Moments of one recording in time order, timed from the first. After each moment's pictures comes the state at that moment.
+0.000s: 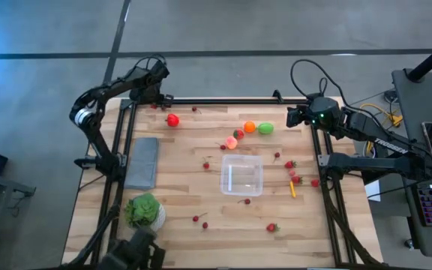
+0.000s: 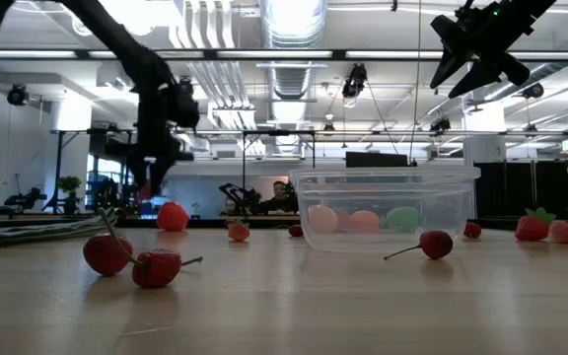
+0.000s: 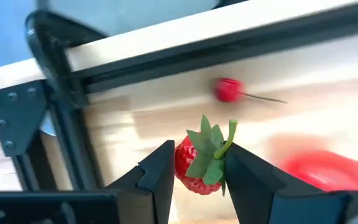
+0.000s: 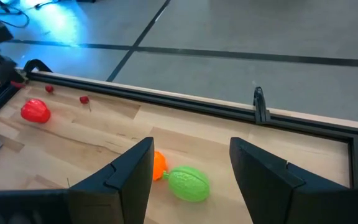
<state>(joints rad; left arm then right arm) 1.01 1.70 1.31 -0.95 -0.18 -0.31 -0.44 0.79 0.87 -0.70 0.46 0.61</state>
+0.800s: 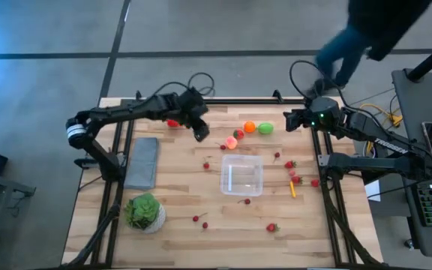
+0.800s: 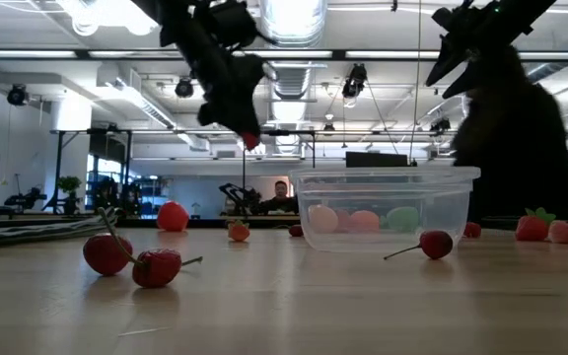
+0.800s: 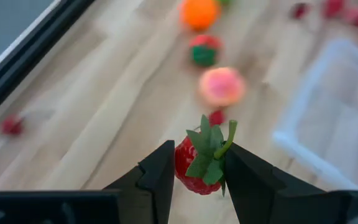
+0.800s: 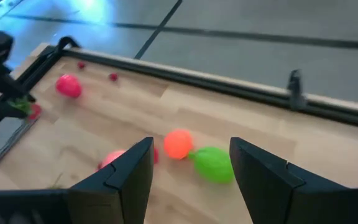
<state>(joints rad) 0.40 1.57 1.31 -0.62 0.08 -0.15 -0.44 0.79 0.87 -0.70 0.30 0.59</state>
